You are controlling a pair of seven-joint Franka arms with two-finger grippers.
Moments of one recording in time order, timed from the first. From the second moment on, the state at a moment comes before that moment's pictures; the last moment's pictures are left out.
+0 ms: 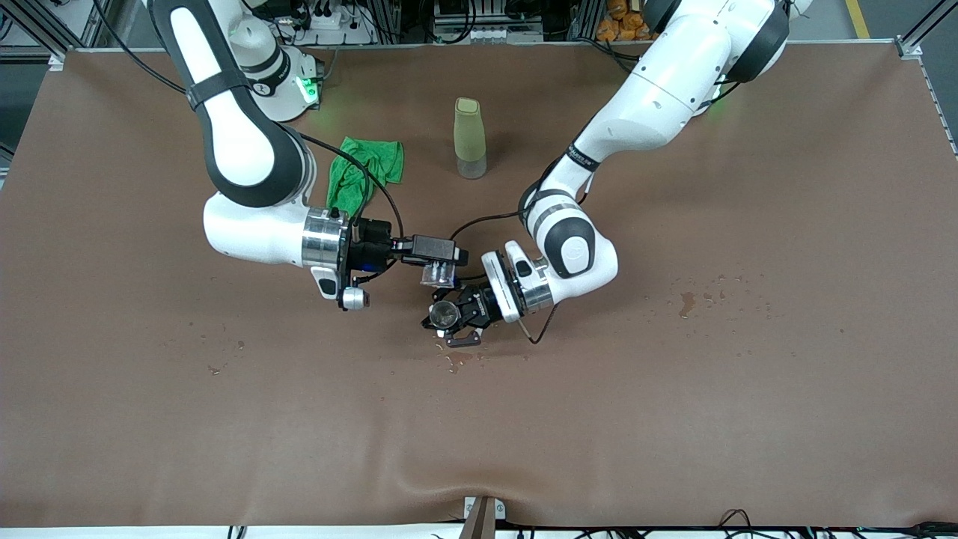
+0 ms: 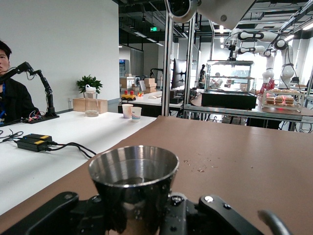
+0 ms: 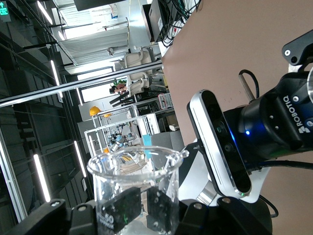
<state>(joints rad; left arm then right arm) -0.54 0.89 -0.15 -1.35 -2.18 2.39 2.50 0.52 0.38 -0.07 -1.70 1.67 2.13 -0.24</state>
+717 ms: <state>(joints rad) -0.45 0.89 -0.14 -1.36 -2.18 2.34 2.54 0.51 0.38 -0.07 -1.70 1.65 2.11 -0.27</state>
